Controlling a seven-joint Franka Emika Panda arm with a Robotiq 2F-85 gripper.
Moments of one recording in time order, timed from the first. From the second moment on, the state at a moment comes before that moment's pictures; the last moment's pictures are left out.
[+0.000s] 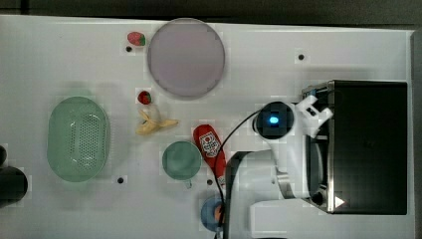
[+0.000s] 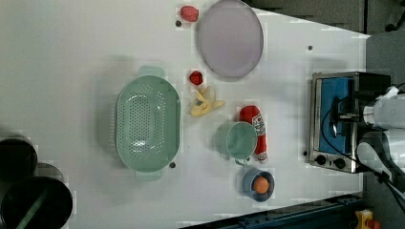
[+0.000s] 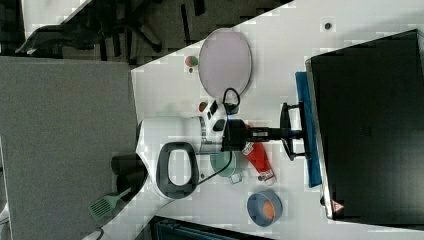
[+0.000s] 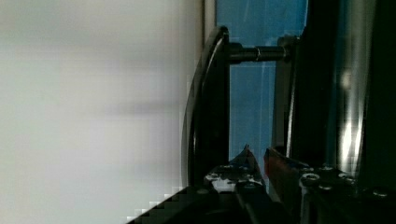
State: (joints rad) arm -0.01 0.17 -0.30 -2.27 -0.65 0.78 -0.57
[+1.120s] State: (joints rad) arm 0.19 0.58 -0.14 -2.23 -1.07 0.70 0.14
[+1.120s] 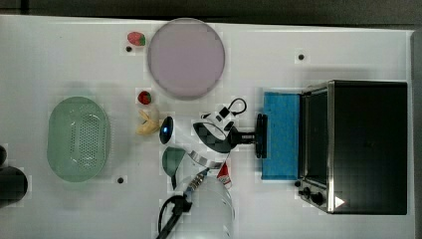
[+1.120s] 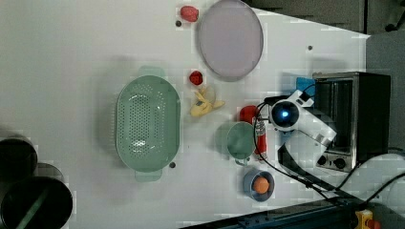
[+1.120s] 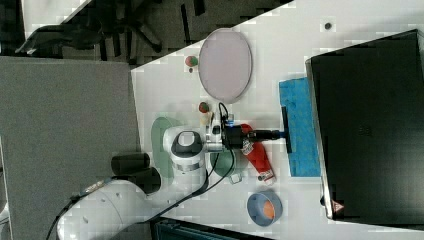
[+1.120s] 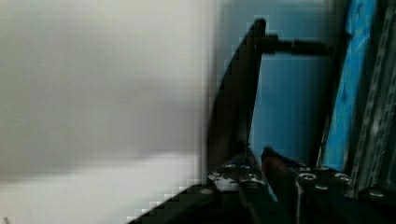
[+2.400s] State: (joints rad) arm 0.17 0.28 -0.14 -2.16 -0.12 0.77 0.17
